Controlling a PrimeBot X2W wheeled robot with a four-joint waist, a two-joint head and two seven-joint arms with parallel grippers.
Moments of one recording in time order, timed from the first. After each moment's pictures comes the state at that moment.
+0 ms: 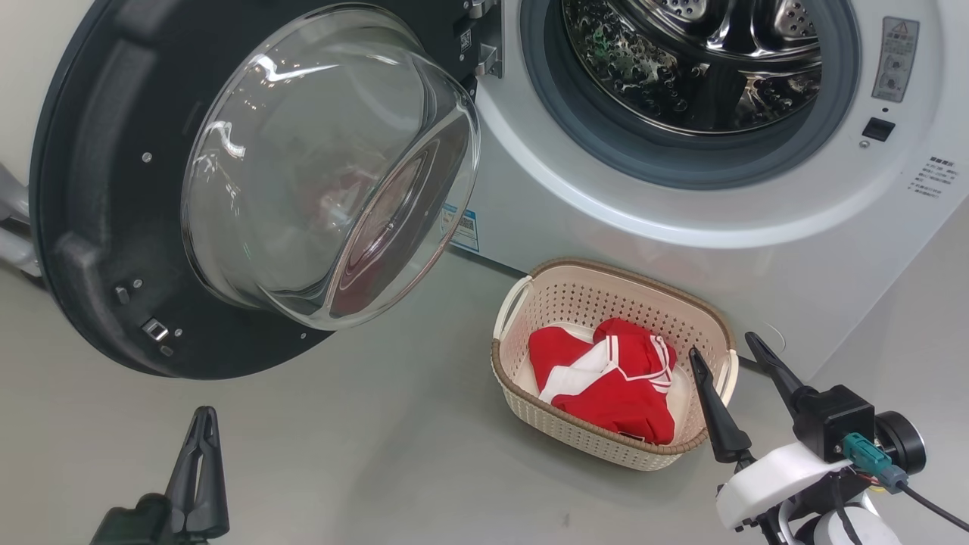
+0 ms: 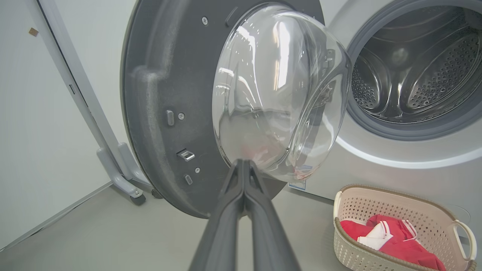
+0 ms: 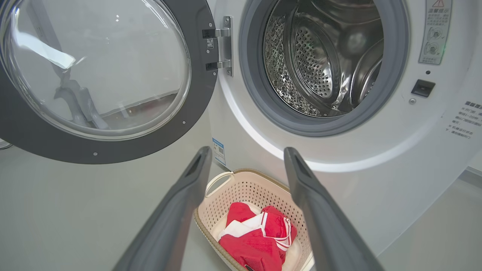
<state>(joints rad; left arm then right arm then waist) 0.23 0.07 -0.08 -0.17 -0.22 0.11 -0.13 0.04 -0.19 0.28 0.02 0.27 -0.03 -0.10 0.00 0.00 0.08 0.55</state>
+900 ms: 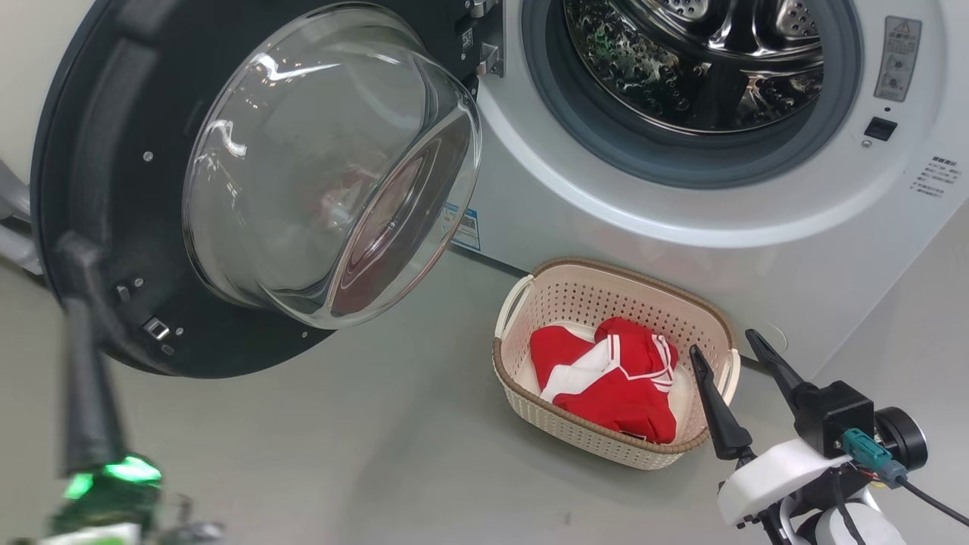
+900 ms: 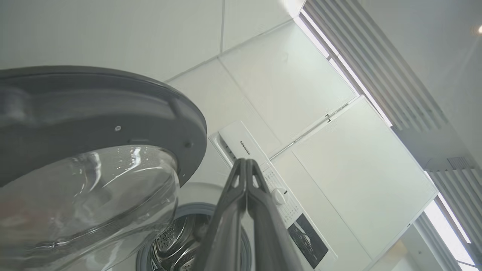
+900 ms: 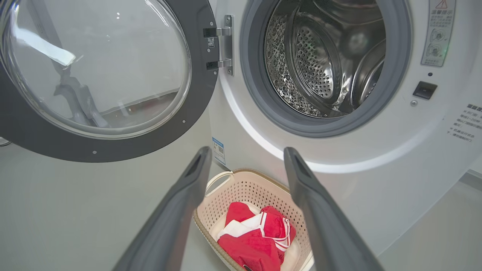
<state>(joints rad) 0.17 0.05 -0.11 -0.60 -1.33 -0.10 -0.26 0.03 -0.20 0.29 0.03 0.27 -0.03 -0.09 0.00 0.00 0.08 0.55</state>
